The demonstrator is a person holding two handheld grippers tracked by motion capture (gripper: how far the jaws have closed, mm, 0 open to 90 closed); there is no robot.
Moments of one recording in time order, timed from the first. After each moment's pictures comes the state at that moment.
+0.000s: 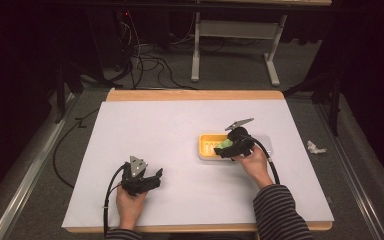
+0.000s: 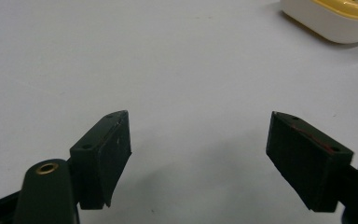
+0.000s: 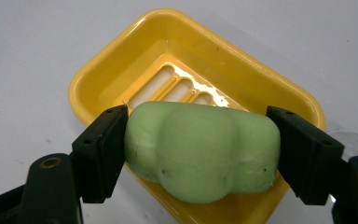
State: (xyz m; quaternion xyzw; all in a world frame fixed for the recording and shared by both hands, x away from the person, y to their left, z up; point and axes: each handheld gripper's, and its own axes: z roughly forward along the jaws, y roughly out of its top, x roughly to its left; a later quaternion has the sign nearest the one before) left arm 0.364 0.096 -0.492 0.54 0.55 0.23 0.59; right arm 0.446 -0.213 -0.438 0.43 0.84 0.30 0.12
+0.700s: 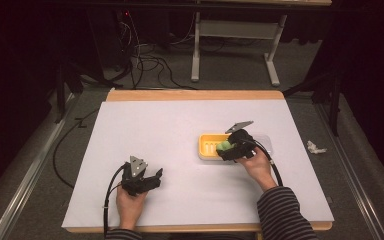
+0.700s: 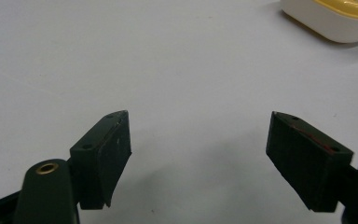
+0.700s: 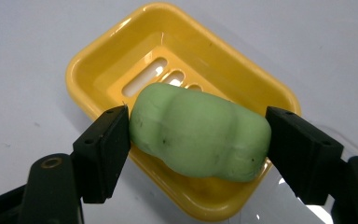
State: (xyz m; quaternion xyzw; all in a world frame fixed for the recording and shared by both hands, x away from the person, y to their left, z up) left arm 0.364 0.096 -0.492 0.54 0.55 0.23 0.59; right arm 0.434 -0.209 -0.431 0.41 0.85 0.28 0.17
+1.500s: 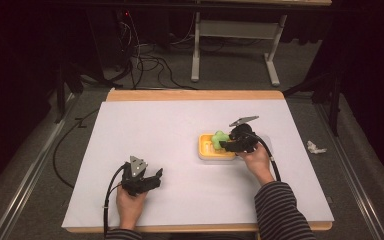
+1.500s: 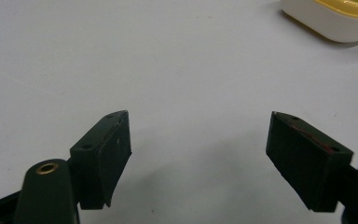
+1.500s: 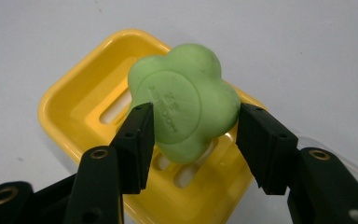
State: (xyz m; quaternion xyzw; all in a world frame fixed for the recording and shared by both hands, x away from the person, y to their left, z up) left arm 0.364 0.095 -0.492 0.54 0.55 0.23 0.59; right arm 0.451 -0.222 -0.434 0.45 0.83 0.31 0.15
